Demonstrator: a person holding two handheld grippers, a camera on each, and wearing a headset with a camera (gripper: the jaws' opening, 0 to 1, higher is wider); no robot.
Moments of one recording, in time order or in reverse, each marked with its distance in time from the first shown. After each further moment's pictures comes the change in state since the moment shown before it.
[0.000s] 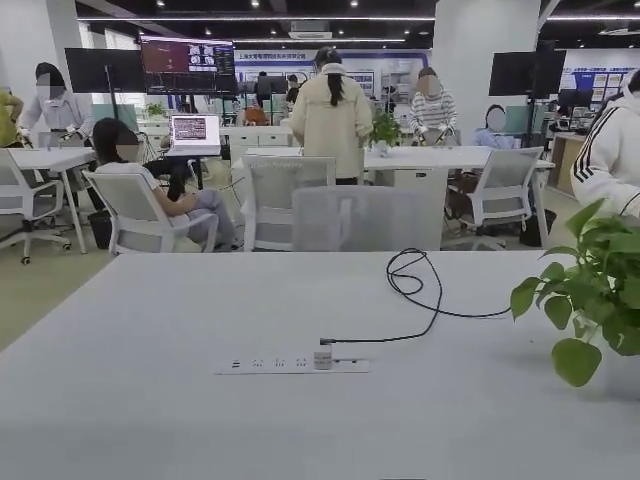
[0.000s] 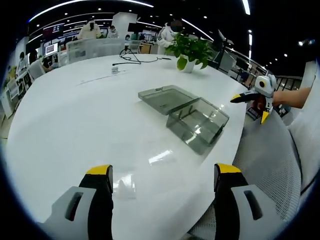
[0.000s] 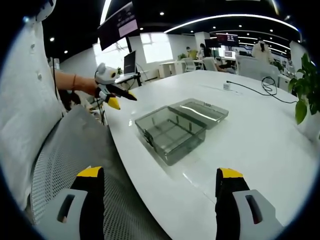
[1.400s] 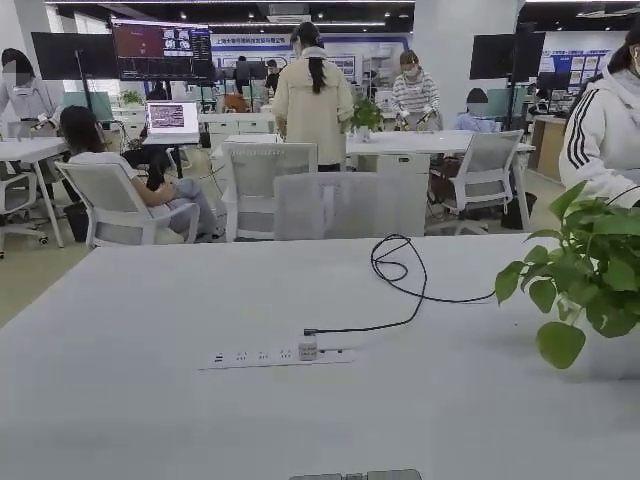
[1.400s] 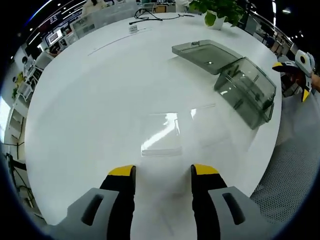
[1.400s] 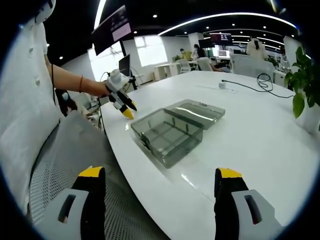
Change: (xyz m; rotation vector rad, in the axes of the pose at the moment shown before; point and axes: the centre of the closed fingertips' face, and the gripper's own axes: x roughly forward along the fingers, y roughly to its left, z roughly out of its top) left arm 0.025 0.062 -0.034 0.061 0.369 0.227; right arm 0.004 -0.004 0.003 0.049 -0.029 -0.025
